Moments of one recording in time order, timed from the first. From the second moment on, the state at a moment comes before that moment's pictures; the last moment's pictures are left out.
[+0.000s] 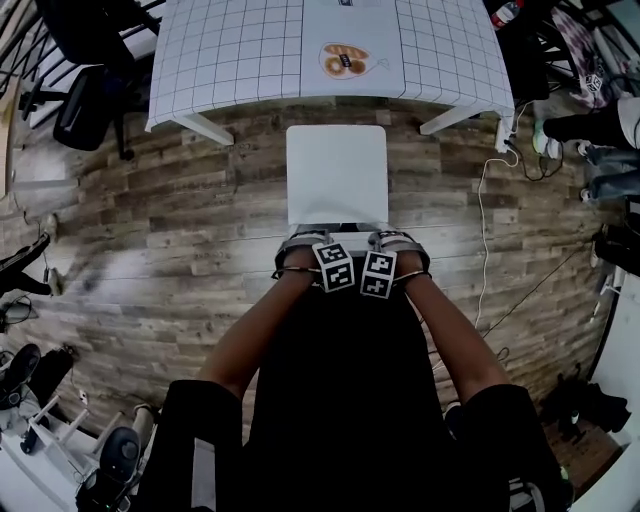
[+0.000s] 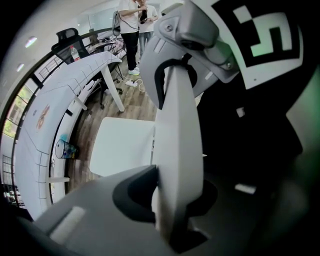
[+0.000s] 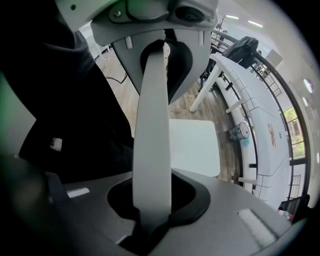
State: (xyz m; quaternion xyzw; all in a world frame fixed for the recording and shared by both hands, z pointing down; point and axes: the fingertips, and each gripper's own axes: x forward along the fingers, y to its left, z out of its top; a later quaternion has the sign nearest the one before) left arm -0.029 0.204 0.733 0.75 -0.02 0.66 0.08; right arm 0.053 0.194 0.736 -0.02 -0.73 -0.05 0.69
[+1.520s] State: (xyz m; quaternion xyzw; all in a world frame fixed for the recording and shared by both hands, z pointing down) left arm -0.027 0.041 0.717 0.75 -0.02 0.65 0.12; right arm 0.054 0.025 0.724 -0.05 -0.73 -0.06 0.68
